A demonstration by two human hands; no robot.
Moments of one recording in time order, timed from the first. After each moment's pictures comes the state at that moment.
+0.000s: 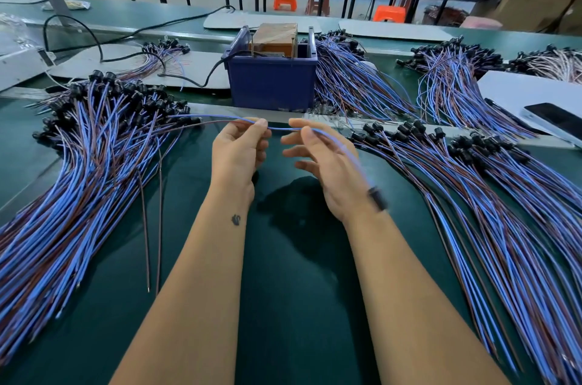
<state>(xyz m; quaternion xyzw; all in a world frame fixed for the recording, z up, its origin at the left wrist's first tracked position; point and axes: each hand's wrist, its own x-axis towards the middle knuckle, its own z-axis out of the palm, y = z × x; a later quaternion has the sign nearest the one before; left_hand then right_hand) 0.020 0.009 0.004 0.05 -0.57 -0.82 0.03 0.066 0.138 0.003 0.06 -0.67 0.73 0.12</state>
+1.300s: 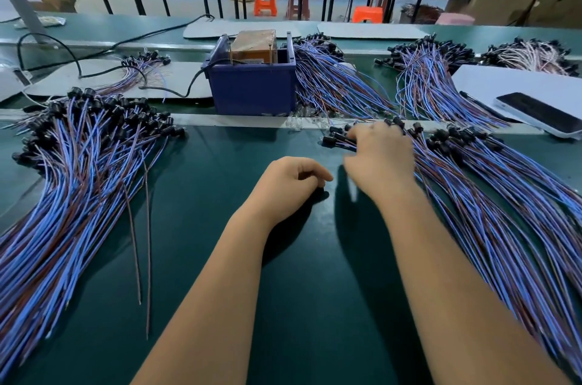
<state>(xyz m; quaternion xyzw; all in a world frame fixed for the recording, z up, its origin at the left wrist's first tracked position) 0.054 0.048 -0.003 -0.25 -0.82 -0.51 -0.08 0.076 0.209 0.027 -0.16 -0.97 0.02 0.16</state>
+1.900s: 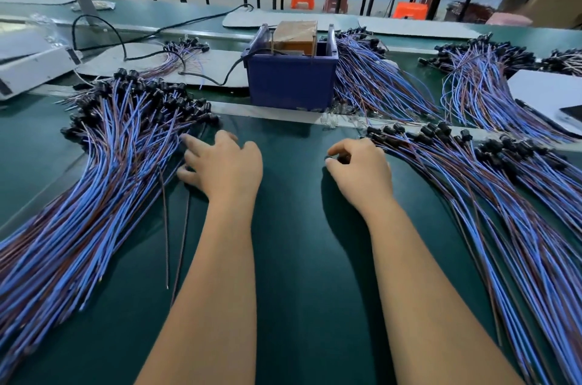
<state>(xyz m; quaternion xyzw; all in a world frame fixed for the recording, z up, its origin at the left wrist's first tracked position) 0.020 -0.020 0.002 0.19 -0.92 -0.33 0.08 0.050 0.158 -0.008 -0.11 -0.94 0.29 0.14</state>
